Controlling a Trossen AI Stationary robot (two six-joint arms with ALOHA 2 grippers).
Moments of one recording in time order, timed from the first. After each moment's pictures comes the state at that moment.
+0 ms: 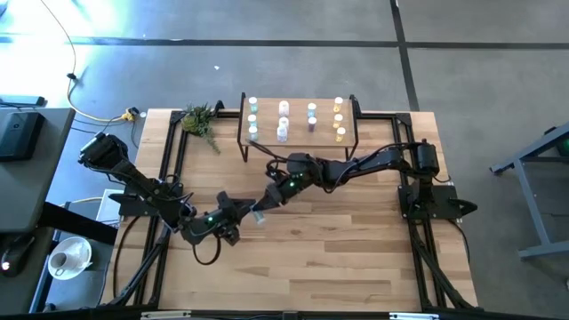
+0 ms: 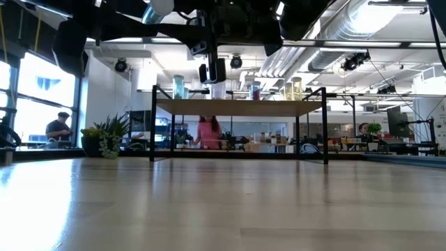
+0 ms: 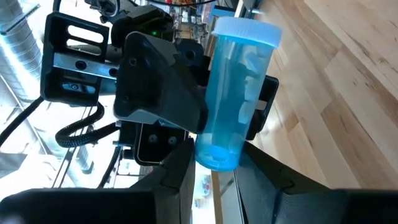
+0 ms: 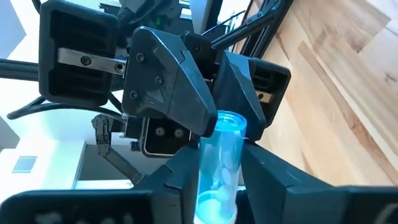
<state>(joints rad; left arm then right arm) -0.54 1.37 0.54 0.57 -1.14 1.19 -0.02 1.94 1.26 0.49 -0.57 1.28</state>
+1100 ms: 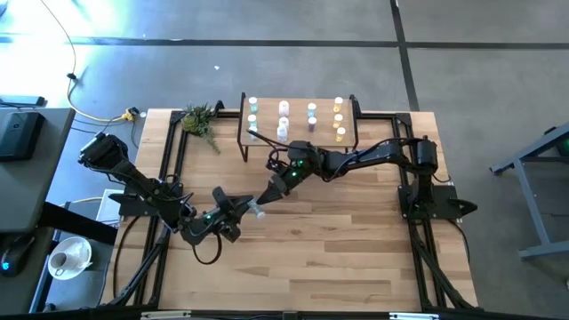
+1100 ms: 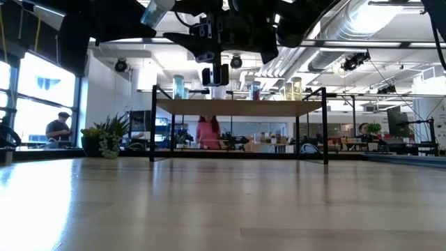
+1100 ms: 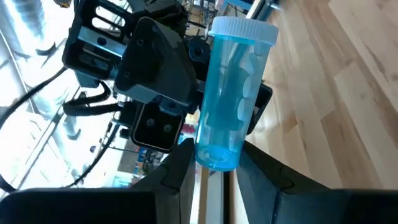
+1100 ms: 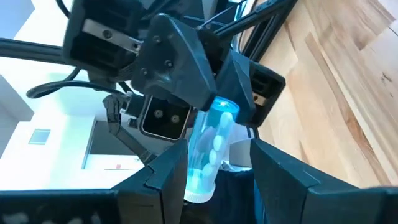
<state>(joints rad) -0.54 1.37 0.54 0.57 -1.22 1.02 -0.10 1.94 1.26 0.49 -0.76 1.25</state>
